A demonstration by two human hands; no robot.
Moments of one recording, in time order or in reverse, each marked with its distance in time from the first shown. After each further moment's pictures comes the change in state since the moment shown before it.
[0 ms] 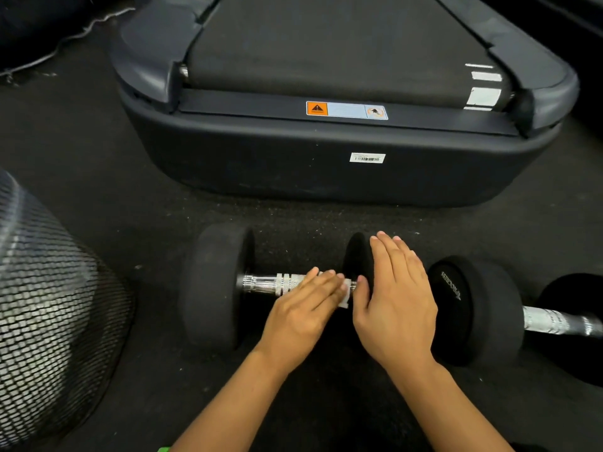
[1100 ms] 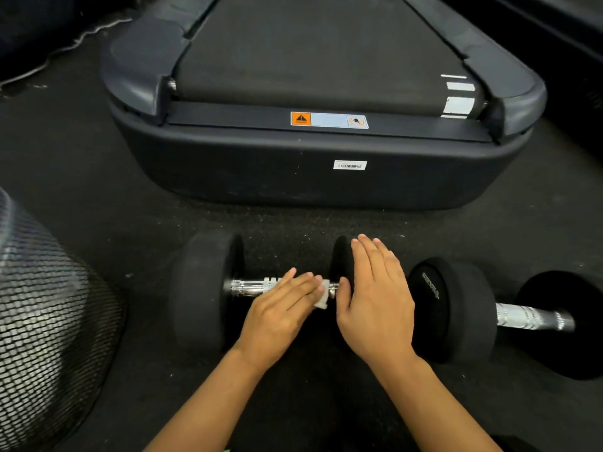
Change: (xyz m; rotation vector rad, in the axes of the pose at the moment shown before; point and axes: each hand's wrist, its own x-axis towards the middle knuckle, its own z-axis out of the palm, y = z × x) left_hand -0.001 -0.010 -0.008 0.014 -0.067 0.001; right_hand 0.001 0.000 -0.003 -0.016 -0.026 -0.021
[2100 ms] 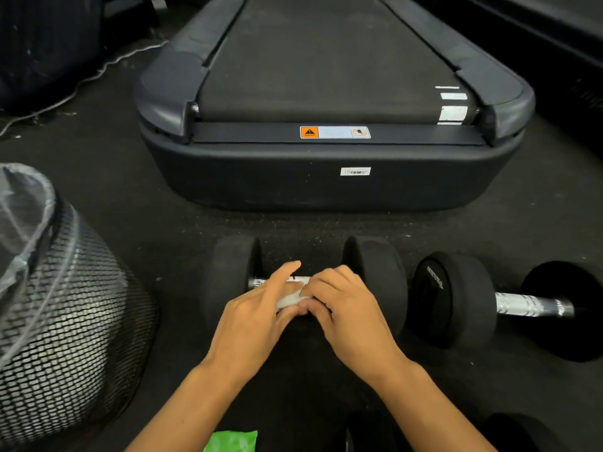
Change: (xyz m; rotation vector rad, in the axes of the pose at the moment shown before) left_hand 0.003 0.035 -0.109 -0.017 -0.138 -0.338; right_hand -0.015 -0.045 -0.037 0.414 -0.186 -0.318
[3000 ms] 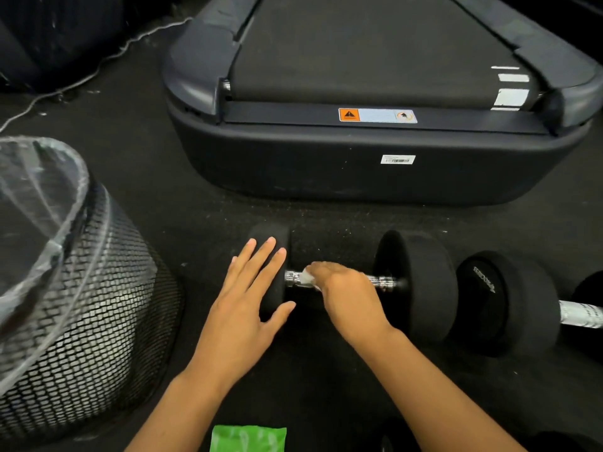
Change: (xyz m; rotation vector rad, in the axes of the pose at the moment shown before) left_hand -0.021 -0.047 -0.017 0.081 -0.015 -0.161; right_hand 0.042 0.009 0.069 -0.112 -0.192 0.117
